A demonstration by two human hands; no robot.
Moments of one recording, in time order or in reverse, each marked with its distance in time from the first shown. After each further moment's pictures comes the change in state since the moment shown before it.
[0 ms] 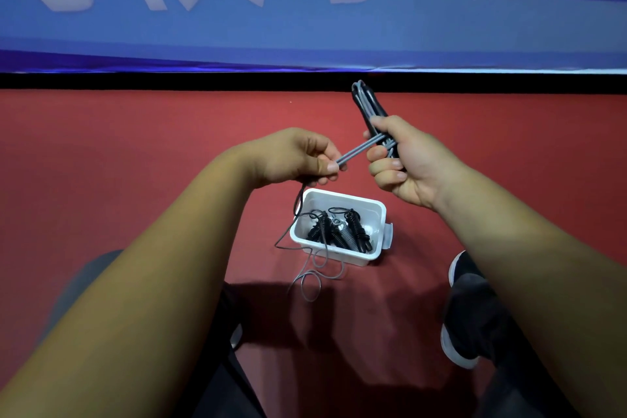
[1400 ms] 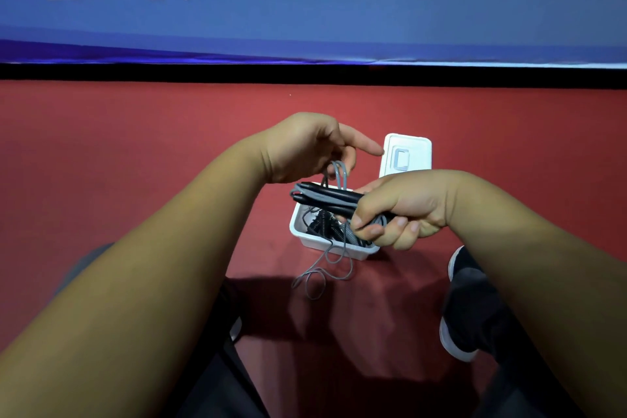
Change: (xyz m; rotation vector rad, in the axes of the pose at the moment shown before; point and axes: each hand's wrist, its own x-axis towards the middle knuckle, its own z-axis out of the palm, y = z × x) left_hand 0.005 0.020 0.019 -0.344 -0.174 0.021; right_hand -0.025 0.025 -0.005 -0.625 -0.554 0.534
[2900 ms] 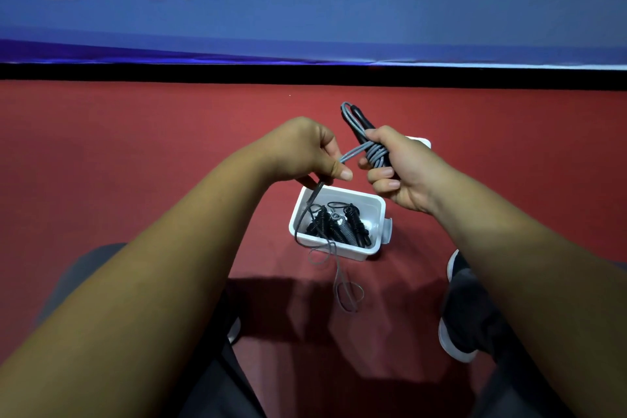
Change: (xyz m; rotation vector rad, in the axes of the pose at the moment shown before) left_hand -0.006 -0.004 -0.001 0.509 0.373 -0.098; right_hand 0.020 -0.015 -0.019 0.558 0.724 -0.470
